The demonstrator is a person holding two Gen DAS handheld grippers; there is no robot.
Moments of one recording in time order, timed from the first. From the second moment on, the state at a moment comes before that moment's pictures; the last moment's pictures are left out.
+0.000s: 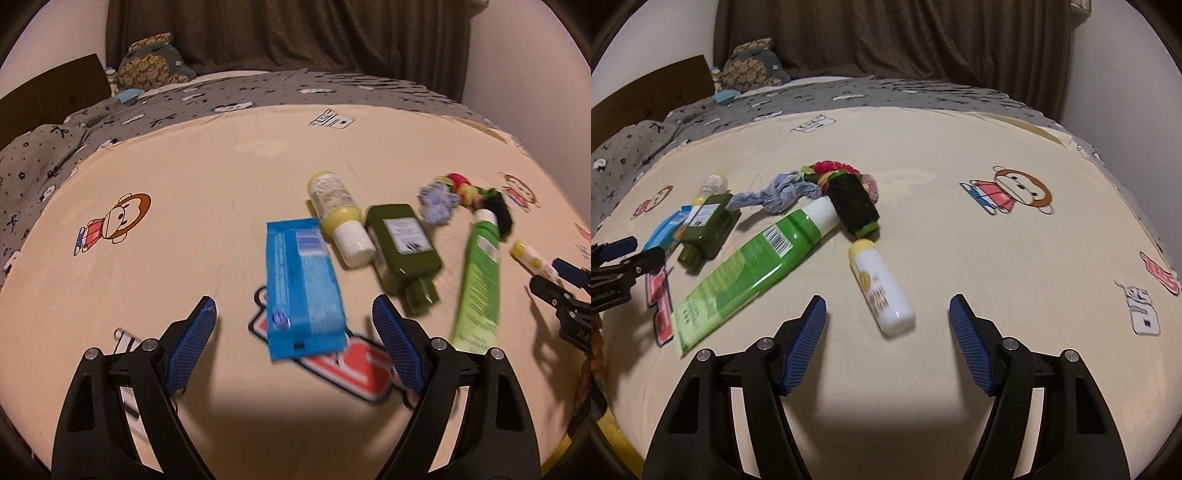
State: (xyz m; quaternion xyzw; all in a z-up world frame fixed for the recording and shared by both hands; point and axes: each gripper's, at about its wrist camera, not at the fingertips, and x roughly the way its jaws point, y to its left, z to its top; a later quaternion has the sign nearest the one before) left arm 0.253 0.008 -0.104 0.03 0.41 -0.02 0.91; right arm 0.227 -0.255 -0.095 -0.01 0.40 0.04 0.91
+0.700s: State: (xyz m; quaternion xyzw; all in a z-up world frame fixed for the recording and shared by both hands) left arm 0.241 0.008 -0.112 0.03 0.42 -0.06 0.90; right arm 0.194 -0.245 -0.093 -0.04 0.42 0.07 0.91
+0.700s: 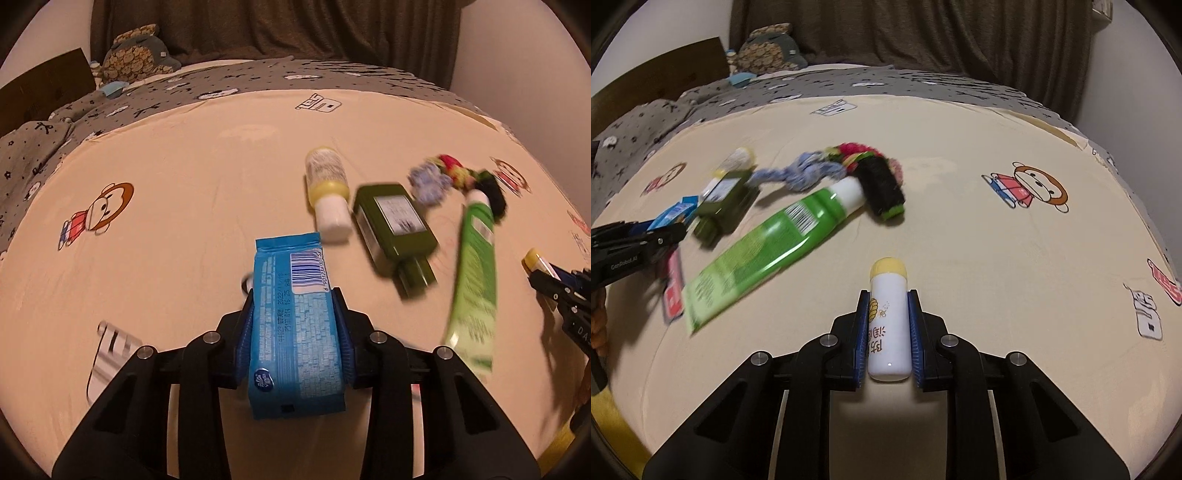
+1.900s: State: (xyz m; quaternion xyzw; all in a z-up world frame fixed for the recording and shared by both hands) left arm -0.034 -0.041 -0.199 0.06 0.50 -0.25 0.83; right arm -0.039 -0.230 -0.158 0.06 0.48 0.17 0.86
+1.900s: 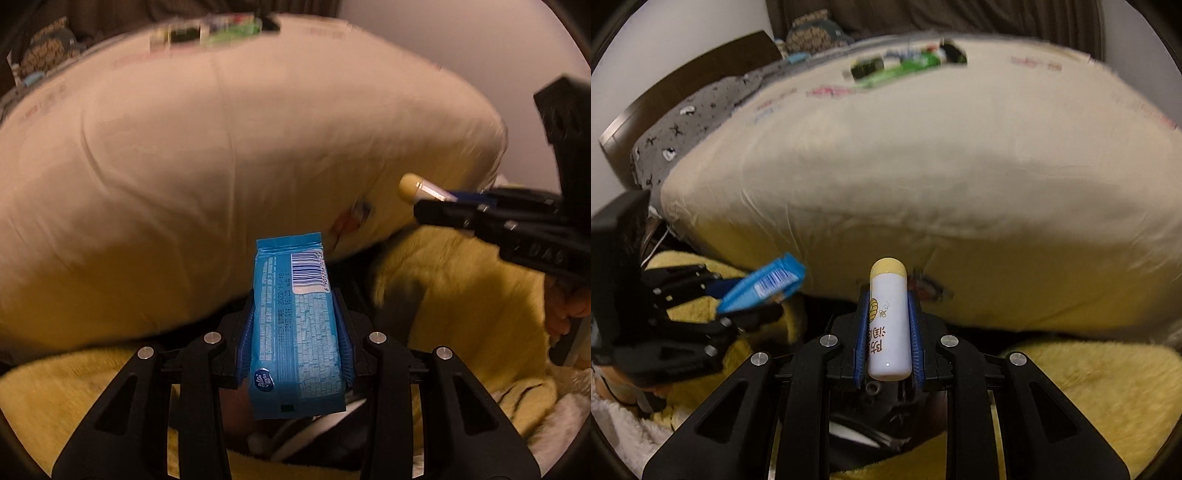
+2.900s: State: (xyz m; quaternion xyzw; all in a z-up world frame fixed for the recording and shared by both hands) left arm -0.018 -0.033 -0.239 0.08 0.55 -0.20 0.81; right arm -0.022 -0.232 -0.181 0.06 0.53 0.12 0.84
